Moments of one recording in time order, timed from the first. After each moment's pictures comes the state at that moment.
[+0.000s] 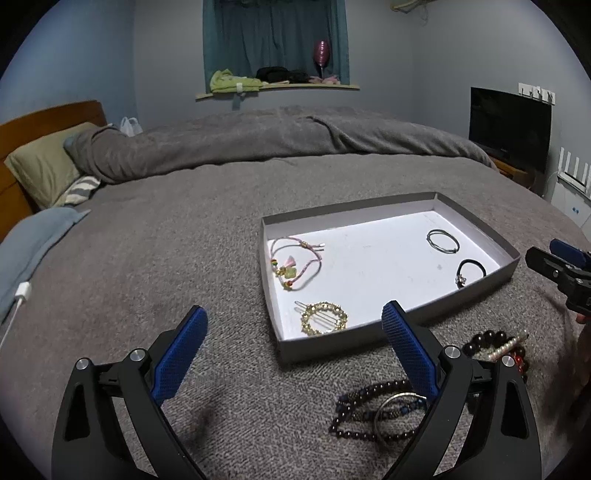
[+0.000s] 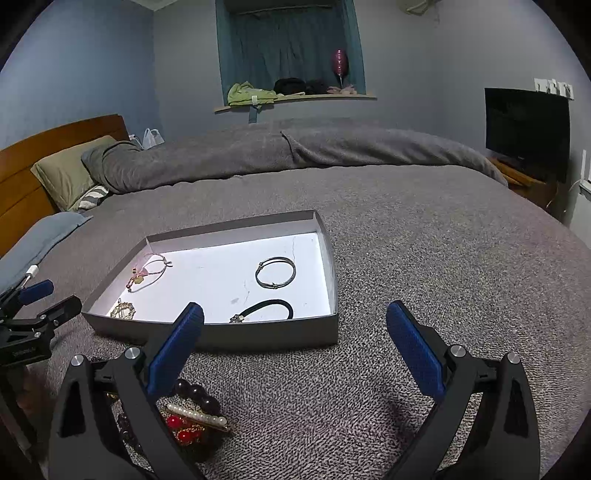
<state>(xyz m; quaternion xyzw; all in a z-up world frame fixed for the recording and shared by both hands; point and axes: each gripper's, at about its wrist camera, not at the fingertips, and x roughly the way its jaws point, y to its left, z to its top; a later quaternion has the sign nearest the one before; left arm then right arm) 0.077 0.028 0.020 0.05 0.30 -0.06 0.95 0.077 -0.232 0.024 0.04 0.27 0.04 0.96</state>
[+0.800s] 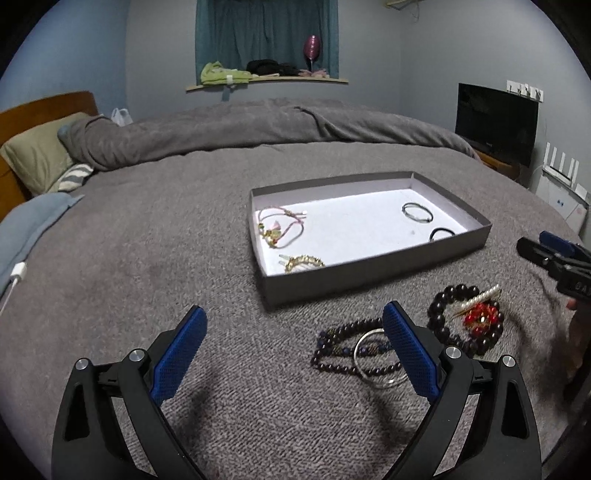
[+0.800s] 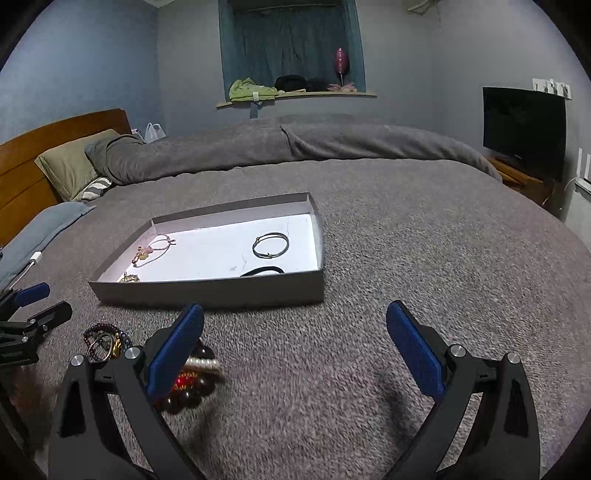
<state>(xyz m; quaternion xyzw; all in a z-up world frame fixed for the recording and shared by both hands) 0.034 0.032 0.004 0.04 0.31 -0.08 0.95 0.037 -0.244 0.015 0.04 0.28 0.04 0.96</state>
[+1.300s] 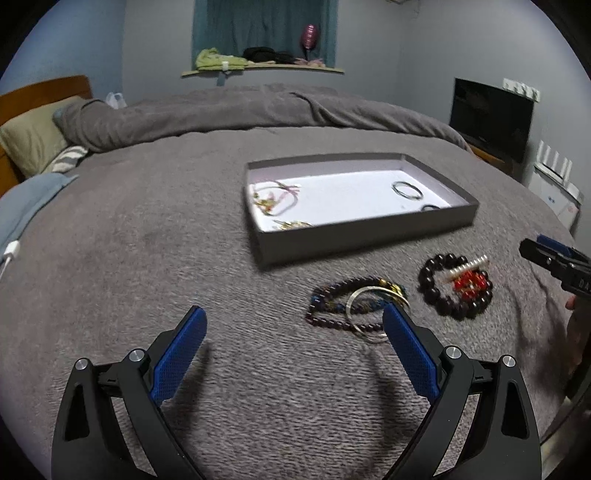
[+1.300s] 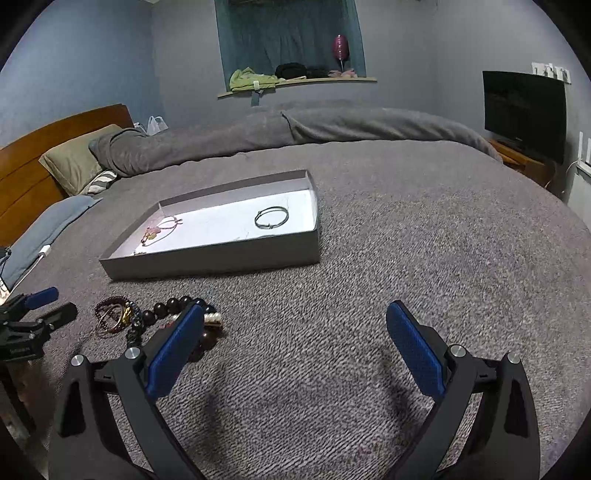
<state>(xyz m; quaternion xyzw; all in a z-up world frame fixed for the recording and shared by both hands) 0.016 0.035 -0.010 0.03 0.34 -0.10 0.94 0.014 -0.250 0.004 0.05 0.31 0.06 0.95</state>
